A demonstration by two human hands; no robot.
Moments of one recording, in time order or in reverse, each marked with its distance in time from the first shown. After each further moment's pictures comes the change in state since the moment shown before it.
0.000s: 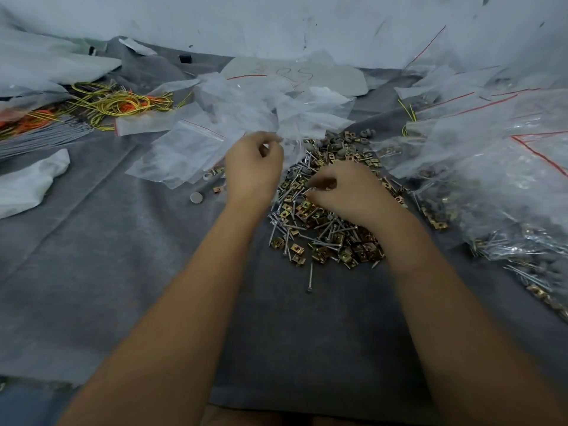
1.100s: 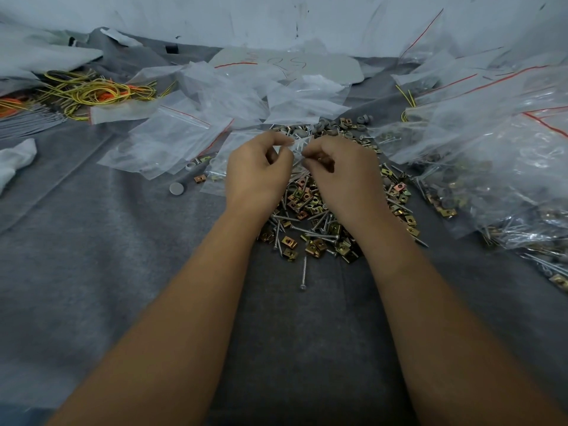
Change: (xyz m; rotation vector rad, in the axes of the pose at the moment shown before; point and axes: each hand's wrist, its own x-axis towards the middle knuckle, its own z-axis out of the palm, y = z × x) left_hand -0.019 -0.022 0.019 0.007 -0.093 0.150; right_hand -0.003 0.003 0.031 0.229 0.494 -0.177
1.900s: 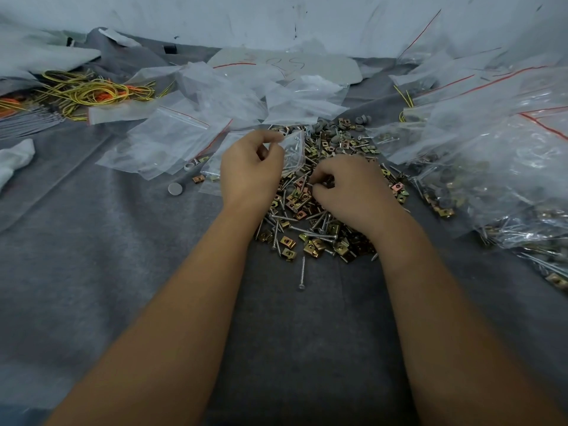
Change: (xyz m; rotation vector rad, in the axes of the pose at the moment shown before) left_hand 0.005 -0.006 0.001 -0.063 0.069 -0.059; right_hand -0.003 -0.002 -0.020 -0.347 -0.362 0.137
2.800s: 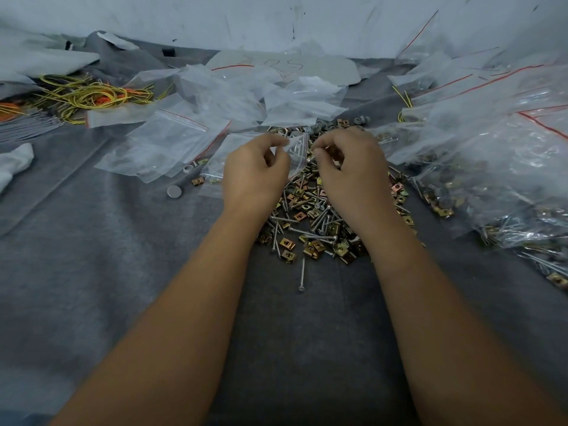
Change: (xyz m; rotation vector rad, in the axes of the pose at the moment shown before) left_hand -0.003 0.001 0.002 0.122 -0.044 0.082; right_hand 0.006 -0.005 0.007 0.314 0.444 -0.078
